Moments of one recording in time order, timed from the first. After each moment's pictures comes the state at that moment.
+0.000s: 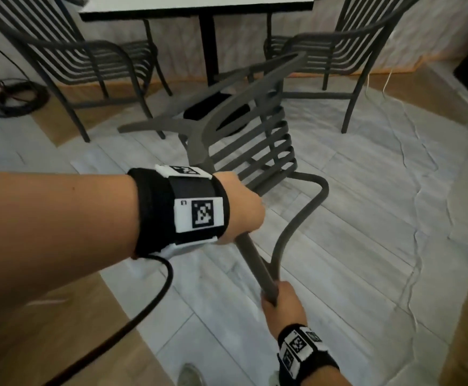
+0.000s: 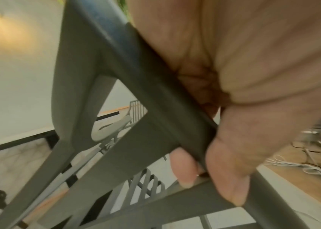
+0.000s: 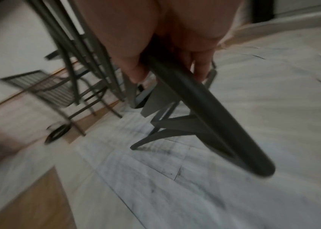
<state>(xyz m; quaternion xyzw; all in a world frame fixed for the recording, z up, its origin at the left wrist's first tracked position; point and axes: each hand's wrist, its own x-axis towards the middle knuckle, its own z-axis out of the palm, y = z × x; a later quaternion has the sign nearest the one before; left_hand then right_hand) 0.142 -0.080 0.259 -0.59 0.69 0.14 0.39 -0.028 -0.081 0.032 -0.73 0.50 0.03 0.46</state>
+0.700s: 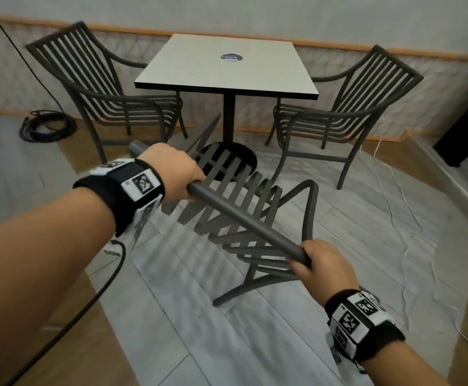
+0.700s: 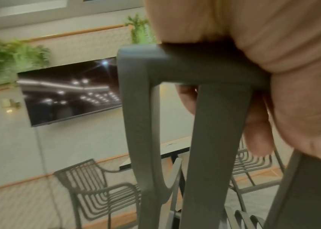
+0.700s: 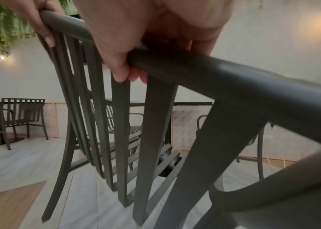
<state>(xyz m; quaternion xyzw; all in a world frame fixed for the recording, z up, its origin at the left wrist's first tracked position) 0.281 -0.008 0.369 -0.81 0.54 0.01 0.21 0.027 -0.158 0.238 -0.93 0.31 -0.08 0.19</state>
